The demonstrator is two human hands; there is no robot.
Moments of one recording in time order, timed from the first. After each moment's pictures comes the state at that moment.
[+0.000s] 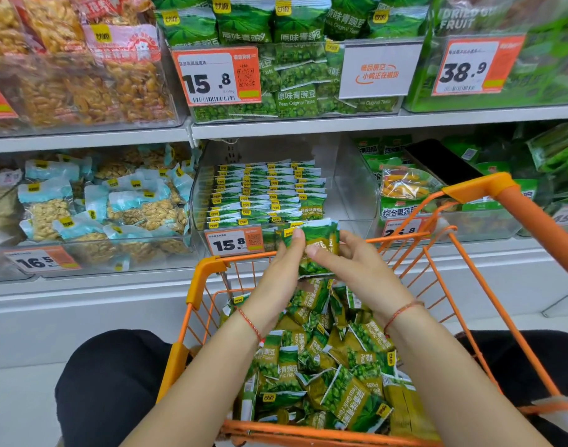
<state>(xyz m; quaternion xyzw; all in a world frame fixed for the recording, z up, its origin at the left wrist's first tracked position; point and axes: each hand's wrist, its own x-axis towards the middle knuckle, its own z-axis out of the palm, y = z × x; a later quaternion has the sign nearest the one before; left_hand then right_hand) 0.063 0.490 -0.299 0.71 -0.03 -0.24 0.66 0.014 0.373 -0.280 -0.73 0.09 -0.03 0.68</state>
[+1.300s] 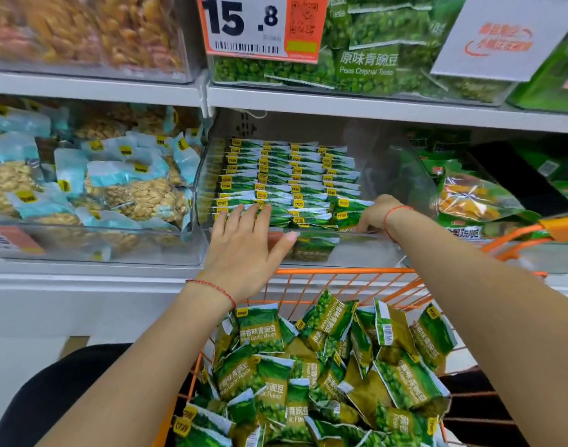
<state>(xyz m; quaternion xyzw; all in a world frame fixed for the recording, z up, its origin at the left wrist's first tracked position) 0.177 0.542 -0.346 0.97 -0.21 0.01 0.10 0.213 0.293 -0.328 -0.89 0.30 0.15 0.31</state>
